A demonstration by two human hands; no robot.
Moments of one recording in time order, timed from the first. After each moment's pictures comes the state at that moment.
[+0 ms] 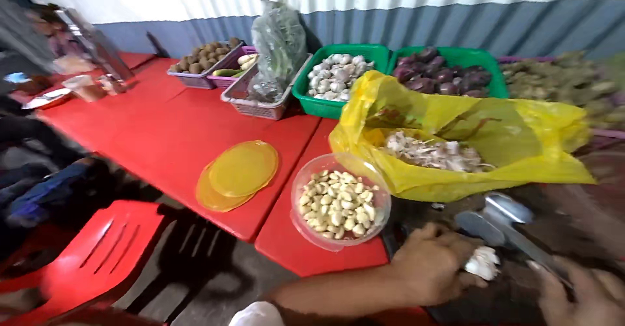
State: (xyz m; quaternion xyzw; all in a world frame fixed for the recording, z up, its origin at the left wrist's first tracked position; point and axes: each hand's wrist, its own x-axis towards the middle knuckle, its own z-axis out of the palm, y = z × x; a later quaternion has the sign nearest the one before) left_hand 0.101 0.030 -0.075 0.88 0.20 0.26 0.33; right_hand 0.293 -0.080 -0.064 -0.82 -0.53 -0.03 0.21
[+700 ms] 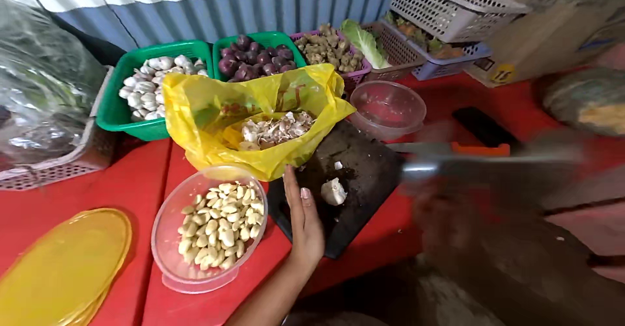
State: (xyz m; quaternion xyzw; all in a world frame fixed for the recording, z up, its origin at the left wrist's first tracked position) left_hand 0.099 0.018 -0.079 0.68 0.26 0.44 0.53; right_hand 0.241 -0.146 -0.028 -0.74 -0.51 -0.14 0.41
